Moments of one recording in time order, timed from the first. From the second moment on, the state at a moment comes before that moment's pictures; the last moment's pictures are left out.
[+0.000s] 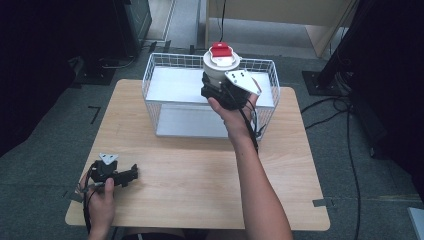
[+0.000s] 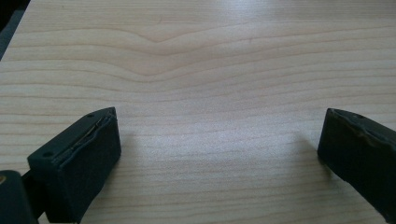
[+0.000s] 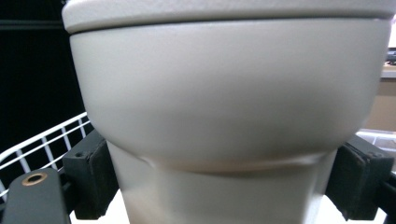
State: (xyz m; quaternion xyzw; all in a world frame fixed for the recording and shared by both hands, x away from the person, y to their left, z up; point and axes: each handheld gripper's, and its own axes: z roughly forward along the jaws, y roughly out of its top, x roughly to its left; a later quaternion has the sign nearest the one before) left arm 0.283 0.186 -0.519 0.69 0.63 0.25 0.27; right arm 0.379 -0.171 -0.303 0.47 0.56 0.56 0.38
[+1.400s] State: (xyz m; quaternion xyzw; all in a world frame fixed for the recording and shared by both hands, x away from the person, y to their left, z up) left arm 0.283 0.186 -0.519 0.68 0.63 0.25 0.27; right arm 0.426 -0.169 -0.312 0.49 0.57 0.54 0.38
